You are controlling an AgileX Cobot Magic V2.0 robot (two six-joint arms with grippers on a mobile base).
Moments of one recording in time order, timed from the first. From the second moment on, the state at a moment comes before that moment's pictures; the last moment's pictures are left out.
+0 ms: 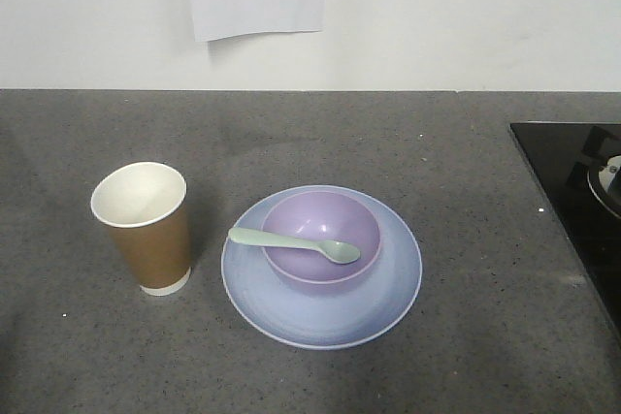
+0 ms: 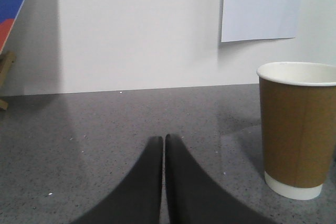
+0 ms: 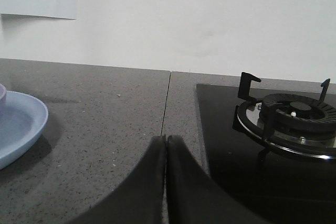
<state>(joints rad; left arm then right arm) 0.02 -0.01 0.03 0.06 0.05 -0.05 0.00 -0.01 0.03 0.17 0.10 -0.23</state>
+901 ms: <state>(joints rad) 0.02 -0.01 0.03 0.06 0.05 -0.05 0.00 -0.01 0.03 -0.05 0.10 0.02</state>
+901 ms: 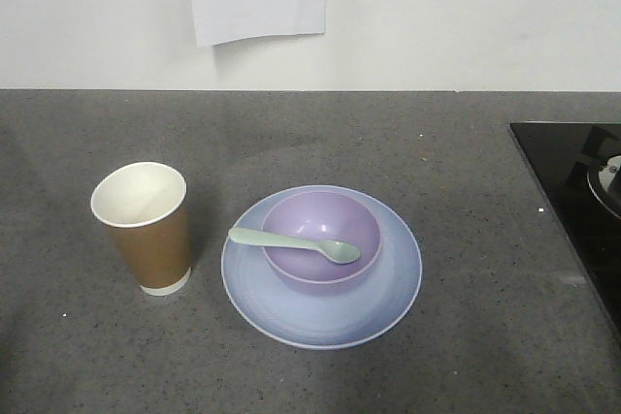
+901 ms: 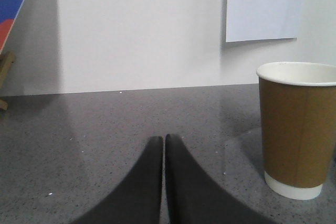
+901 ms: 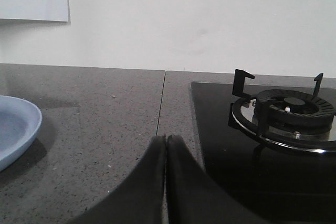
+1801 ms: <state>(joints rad) 0.02 -0.01 0.03 0.06 0.05 -0.05 0.00 -0.01 0.03 -0.05 0.10 0.02</state>
